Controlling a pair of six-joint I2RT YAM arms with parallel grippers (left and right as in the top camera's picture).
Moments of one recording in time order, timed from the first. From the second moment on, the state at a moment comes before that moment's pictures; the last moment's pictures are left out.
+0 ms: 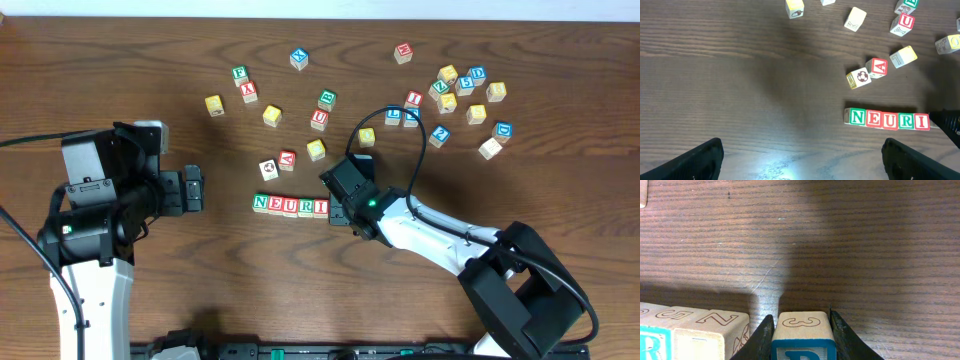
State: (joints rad) left arm 0.18 1.08 1.09 -0.96 0.20 0.12; right arm 0.74 1.79 0.96 -0.33 0.15 0.73
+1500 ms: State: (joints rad) left arm 0.18 1.08 1.09 -0.96 0.20 0.12; right arm 0.76 1.80 0.96 -0.33 0.11 0.73
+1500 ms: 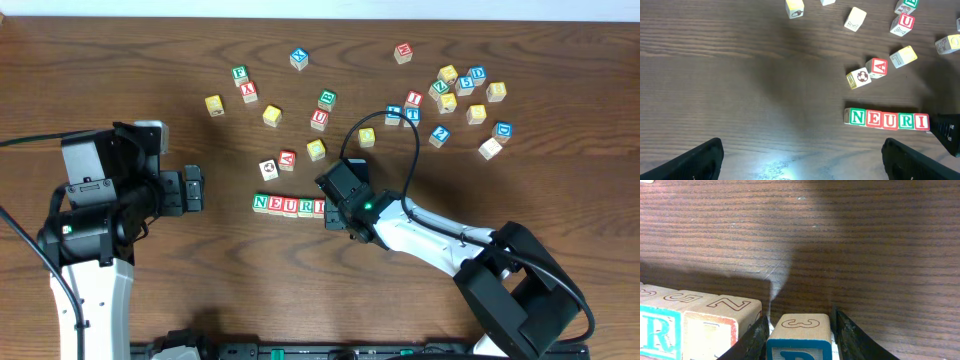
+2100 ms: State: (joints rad) left arm 0.18 1.08 1.09 -0.96 0.20 0.12; right arm 0.76 1.80 0.97 -0.36 0.11 0.73
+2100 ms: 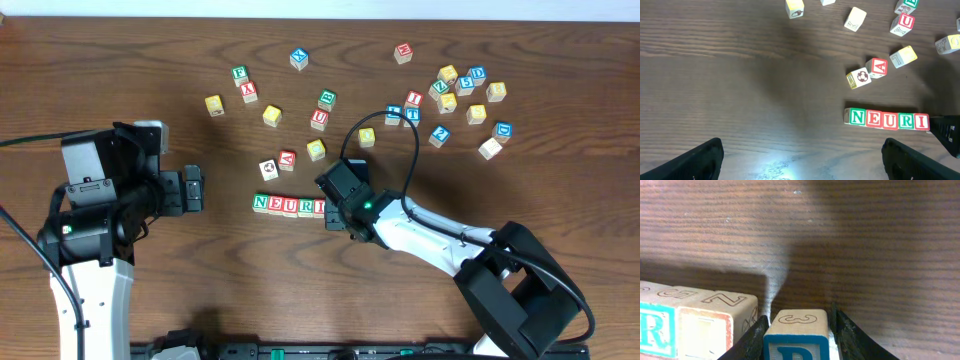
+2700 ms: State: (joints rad) left arm 0.18 1.08 1.09 -0.96 0.20 0.12; right arm 0.76 1.81 1.09 -0.48 0.11 0.71
